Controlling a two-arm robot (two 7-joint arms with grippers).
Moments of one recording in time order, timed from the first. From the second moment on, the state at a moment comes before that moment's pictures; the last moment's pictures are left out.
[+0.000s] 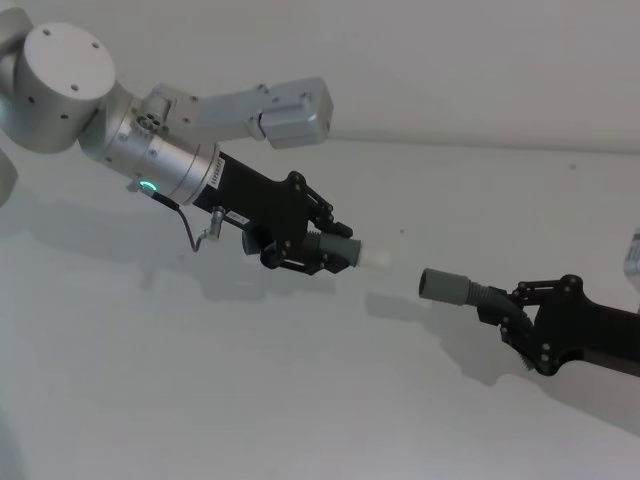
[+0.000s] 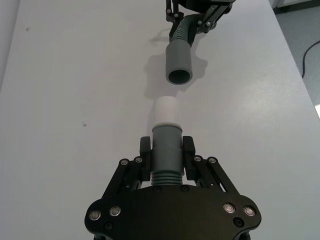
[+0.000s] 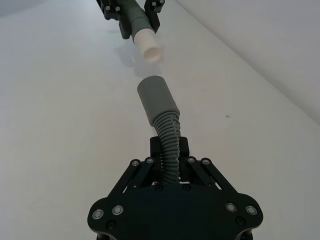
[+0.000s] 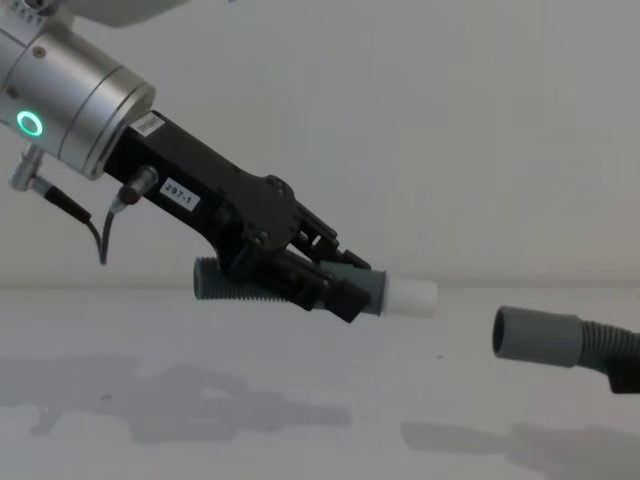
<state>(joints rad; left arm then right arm) -0.90 0.56 0.83 -1.44 -0.26 0.28 -1.20 0.07 0.75 -0.27 -1.72 0.37 0.01 0.82</state>
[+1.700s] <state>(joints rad) -0.94 0.51 0.88 -1.35 -0.29 0.22 -1.21 0.07 0.75 -0.29 -1.75 0.41 0.07 0.72</state>
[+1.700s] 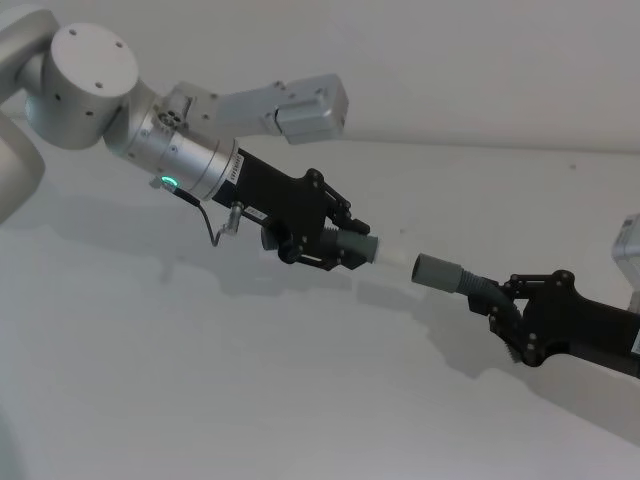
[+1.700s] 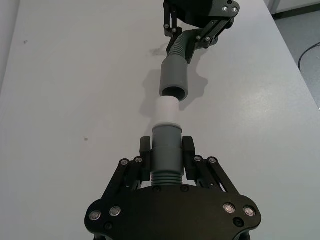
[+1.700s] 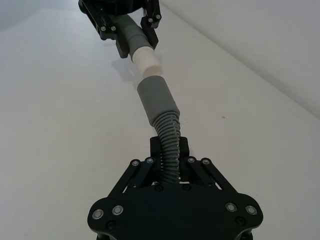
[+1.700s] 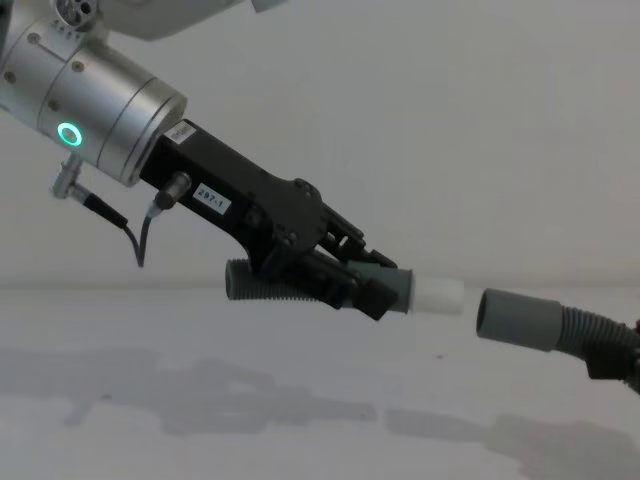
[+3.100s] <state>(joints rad) -0.97 0.50 0.93 -1.33 -0.31 0.20 -1.20 0.08 0.77 -0.32 -1.76 0.45 0.05 0.71</state>
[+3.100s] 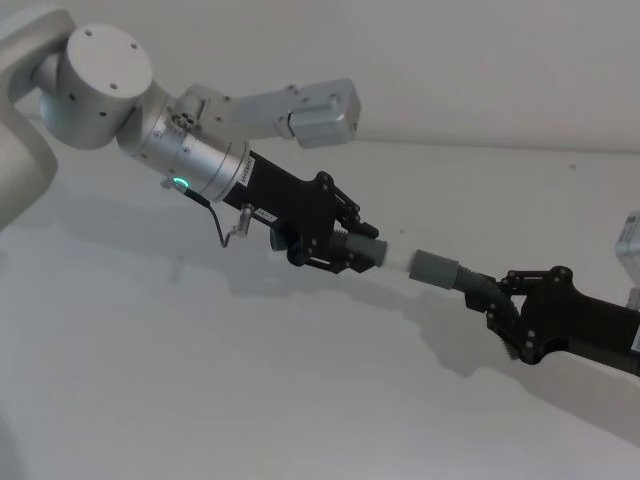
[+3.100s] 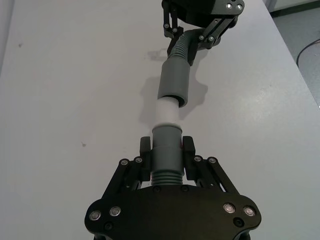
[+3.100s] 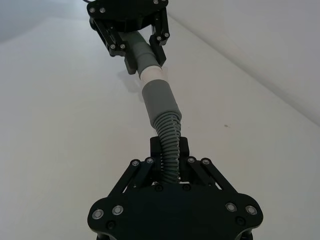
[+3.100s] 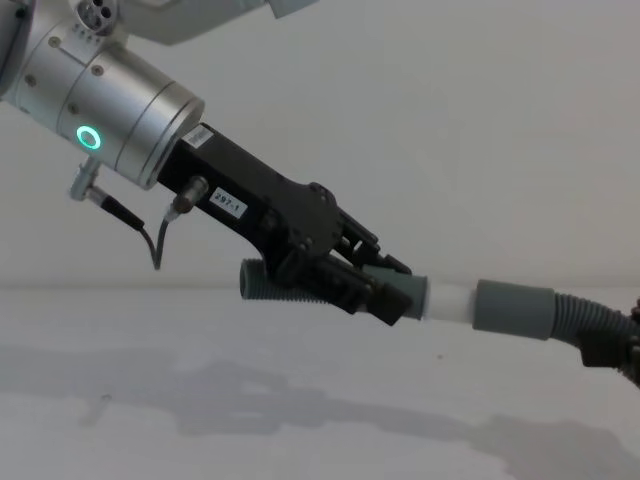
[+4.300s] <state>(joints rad) -0.96 0.52 0.93 -1.40 -0.36 0.19 -1.17 0.08 0.80 -0.34 -1.77 0.49 0.04 0.70</state>
